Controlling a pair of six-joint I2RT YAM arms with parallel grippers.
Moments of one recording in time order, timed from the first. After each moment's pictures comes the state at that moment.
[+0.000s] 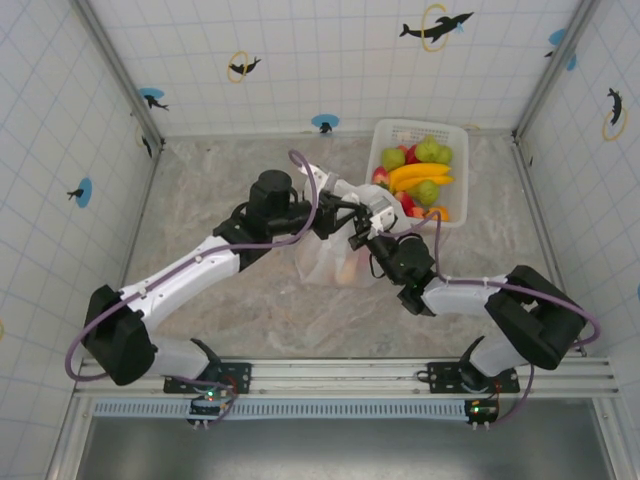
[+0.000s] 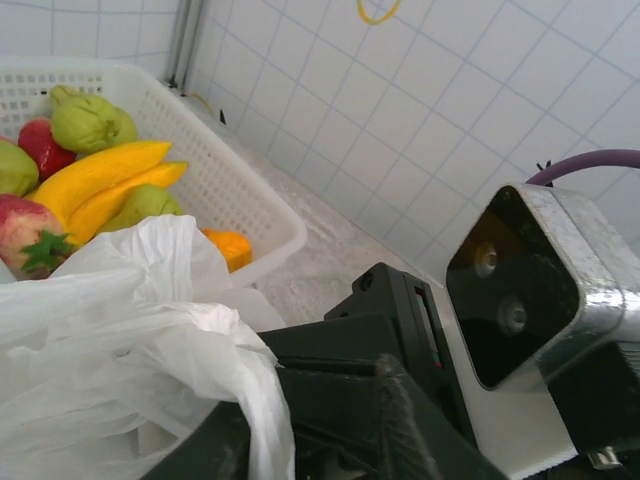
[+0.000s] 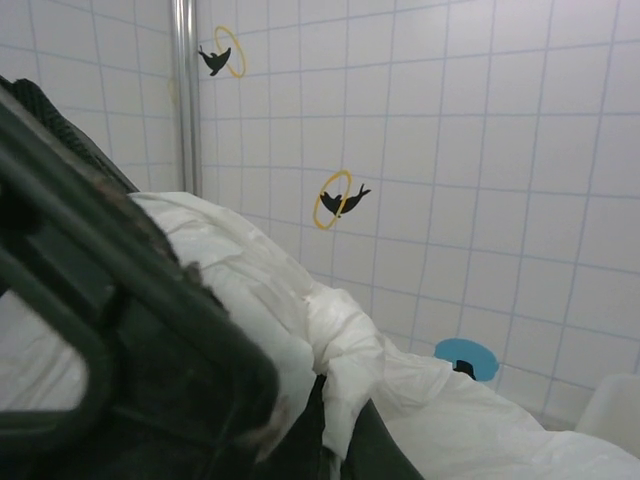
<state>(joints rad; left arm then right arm) -0.74 1.34 1.05 0.02 0.52 -0.30 0.85 1.47 0.49 1.22 0.23 -0.08</state>
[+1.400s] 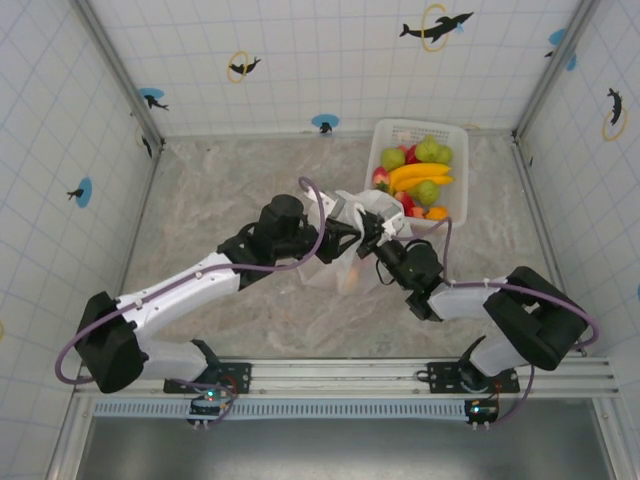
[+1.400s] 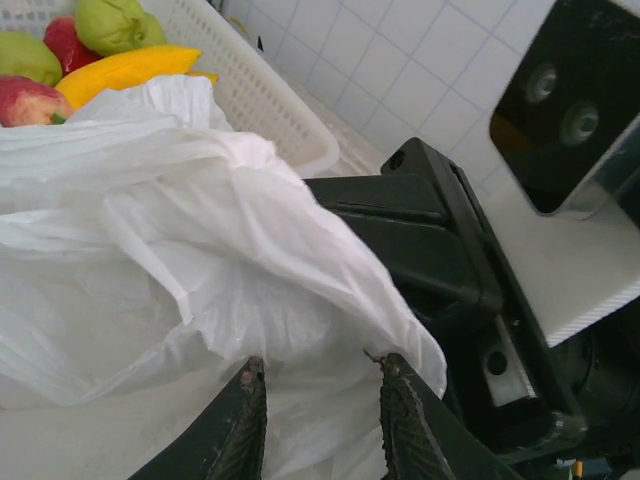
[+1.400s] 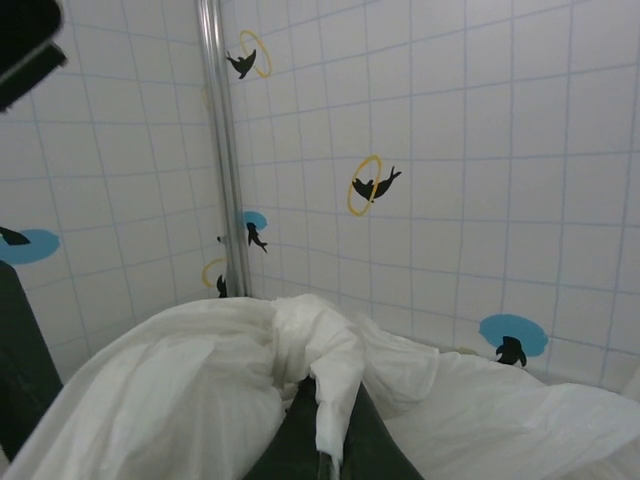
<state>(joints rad) -0.85 1.30 0.92 -0.02 0.34 -0.32 0.79 1.46 0.39 1.32 0.11 0.06</state>
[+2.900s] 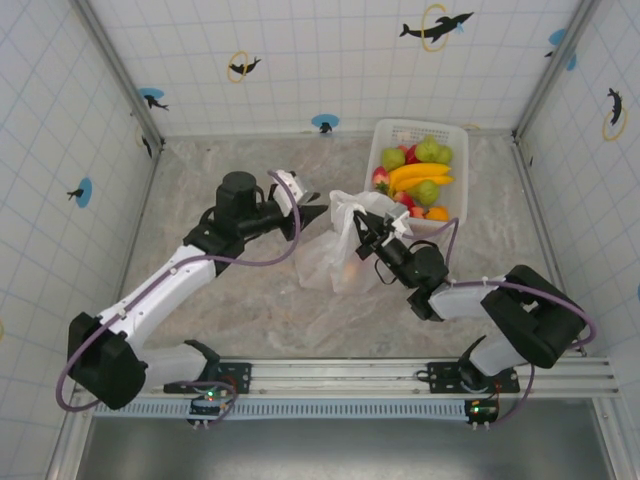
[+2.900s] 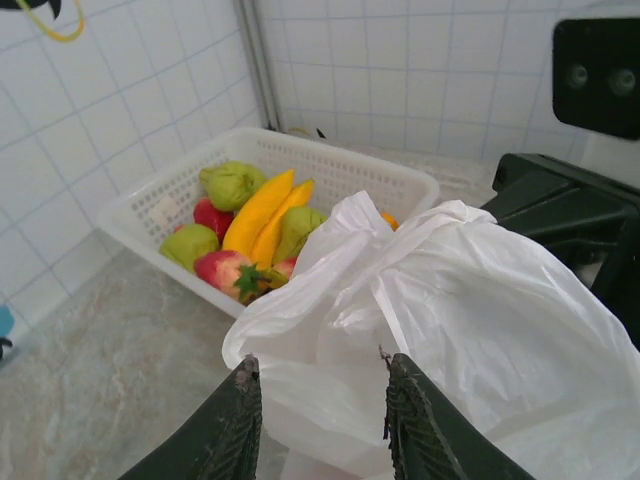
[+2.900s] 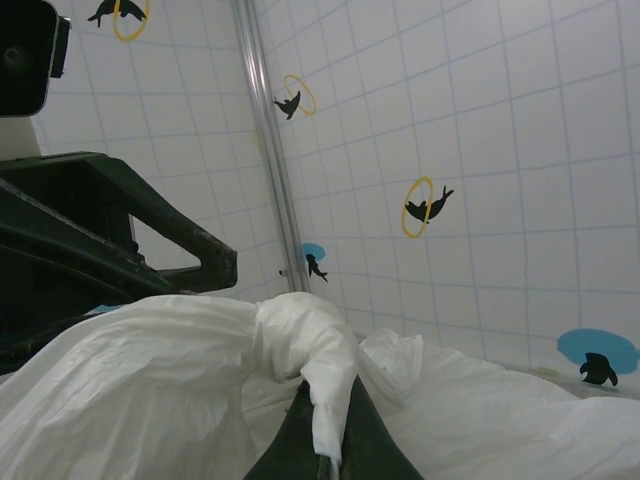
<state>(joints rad) -0.56 1.24 0.96 -0.04 0.57 0.34 0.77 1.47 0.38 1.39 0.01 0.18</state>
